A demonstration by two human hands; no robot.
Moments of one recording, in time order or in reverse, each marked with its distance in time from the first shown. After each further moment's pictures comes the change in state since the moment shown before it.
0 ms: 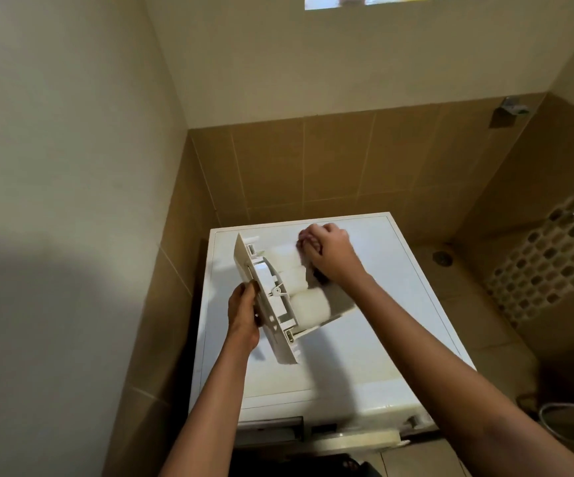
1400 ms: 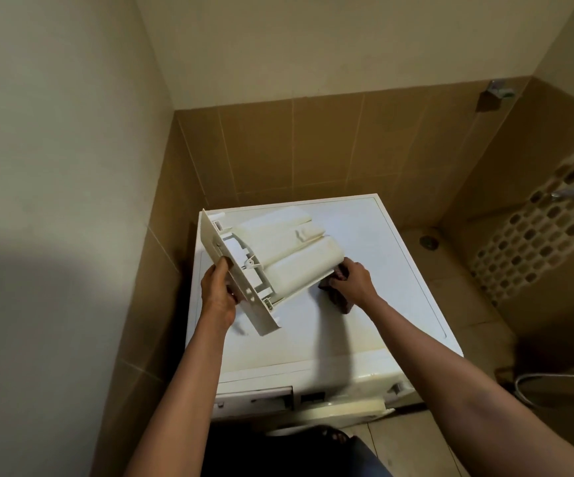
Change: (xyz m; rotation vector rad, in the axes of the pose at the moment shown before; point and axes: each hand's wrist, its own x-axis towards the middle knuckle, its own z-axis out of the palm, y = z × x) left_hand -0.009 0.015 -0.021 -0.154 0.033 -0.018; right_hand -0.074 0.096 0.026 0.149 -0.122 0.433
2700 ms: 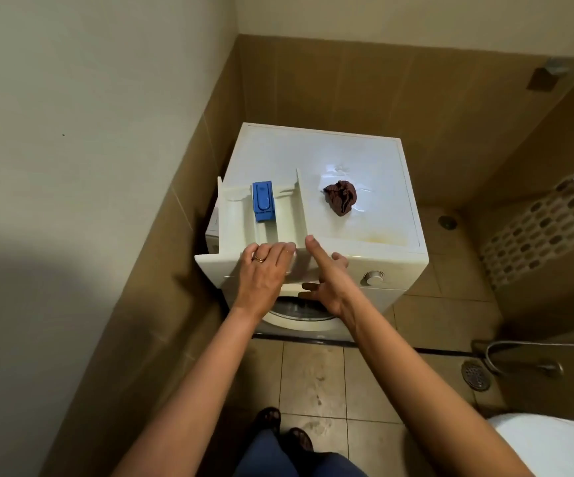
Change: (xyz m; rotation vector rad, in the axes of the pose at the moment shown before) left_hand -0.270 -0.152 -0.077 1.651 0.194 1.393; right_hand -0.315 -0.005 0.003 0.881 -0.389 0.402
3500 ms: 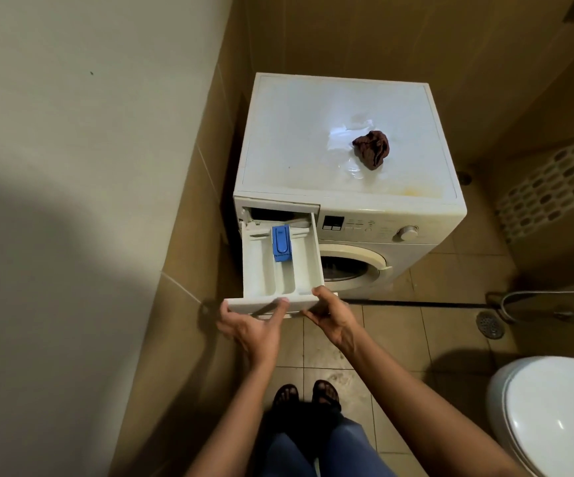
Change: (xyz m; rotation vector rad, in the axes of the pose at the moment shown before) left_hand -0.171 -0.010 0.004 -0.836 -0.073 -1.488; right_hand 0.006 0.175 0.024 0.352 0.137 0.229
